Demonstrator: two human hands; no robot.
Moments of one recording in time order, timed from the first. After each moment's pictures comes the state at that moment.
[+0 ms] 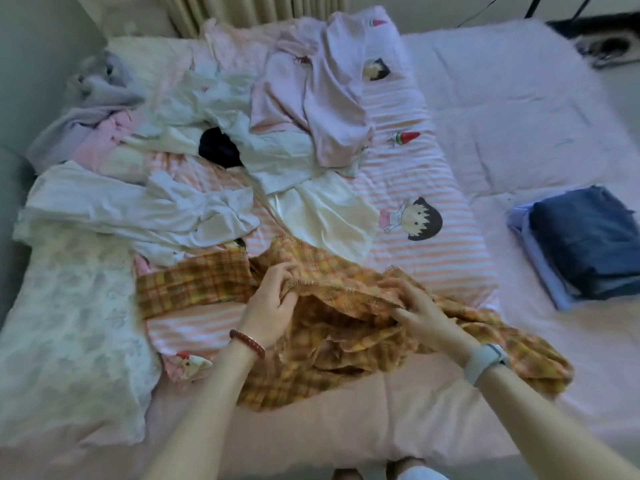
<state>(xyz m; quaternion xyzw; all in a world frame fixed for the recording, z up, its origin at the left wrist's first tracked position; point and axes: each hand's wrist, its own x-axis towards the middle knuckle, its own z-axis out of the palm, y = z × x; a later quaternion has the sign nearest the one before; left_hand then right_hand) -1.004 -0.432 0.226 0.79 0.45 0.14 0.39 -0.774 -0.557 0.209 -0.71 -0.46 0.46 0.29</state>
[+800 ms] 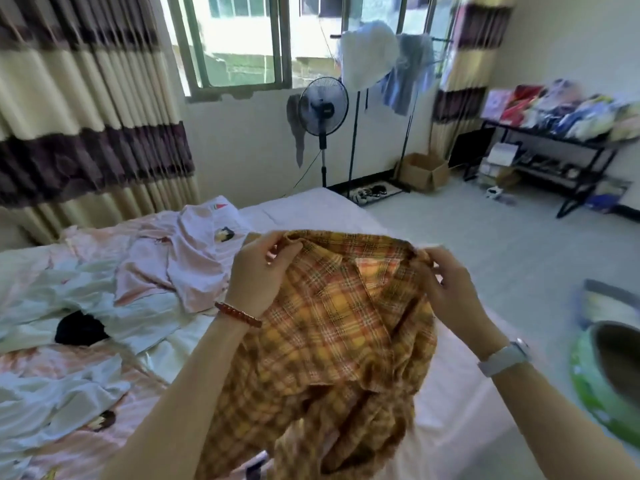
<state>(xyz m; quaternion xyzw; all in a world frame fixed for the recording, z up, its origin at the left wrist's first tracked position) -0.808 -0.545 0.485 0.82 0.18 0.41 0.36 -0.664 -0.760 0.460 -0.75 -0.40 -0.08 0.51</state>
